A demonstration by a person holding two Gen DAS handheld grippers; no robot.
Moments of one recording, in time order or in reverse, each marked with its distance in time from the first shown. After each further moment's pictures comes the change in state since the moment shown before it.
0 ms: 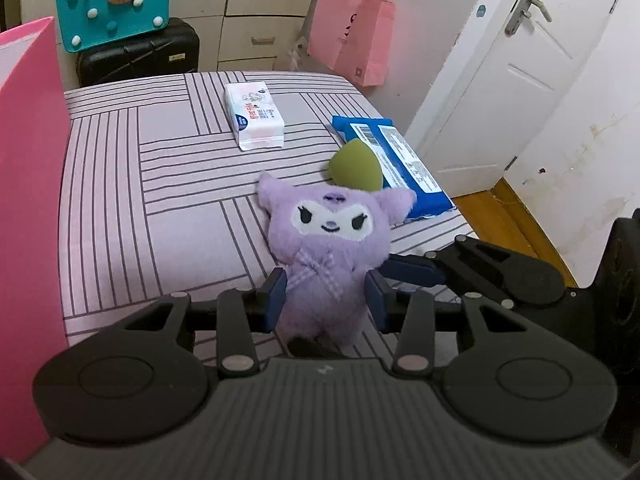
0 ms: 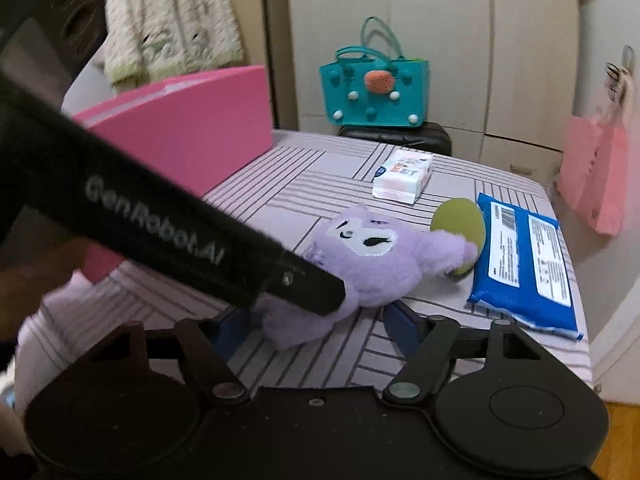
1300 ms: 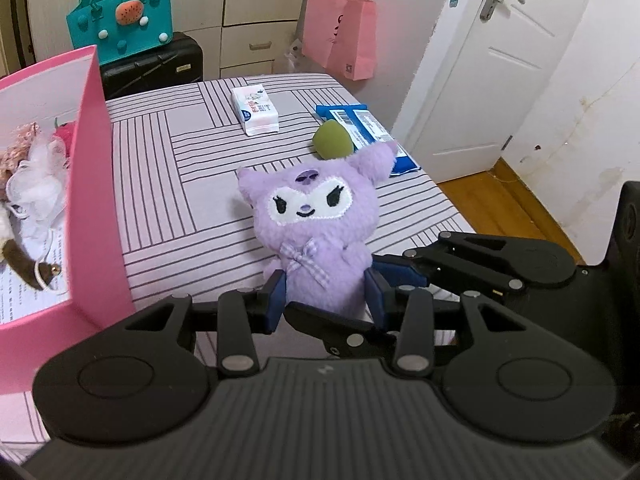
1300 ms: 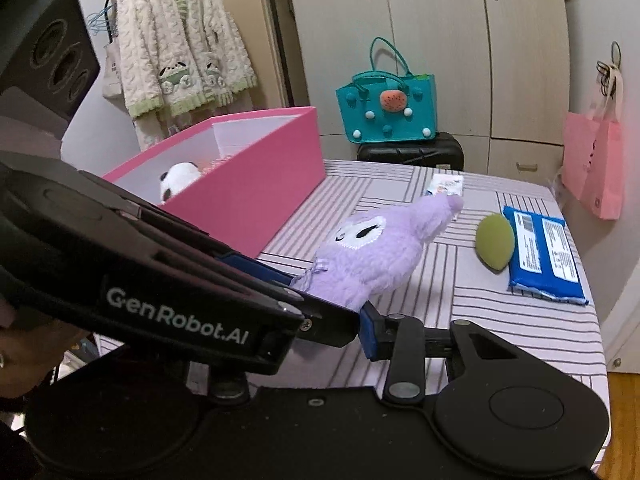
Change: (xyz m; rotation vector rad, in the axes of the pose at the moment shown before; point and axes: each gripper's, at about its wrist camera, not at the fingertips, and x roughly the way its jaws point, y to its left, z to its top) left arm -0.082 -0.023 -0.036 0.071 0.009 0.040; right arm -0.051 0.057 0.015 0.068 -0.036 0.042
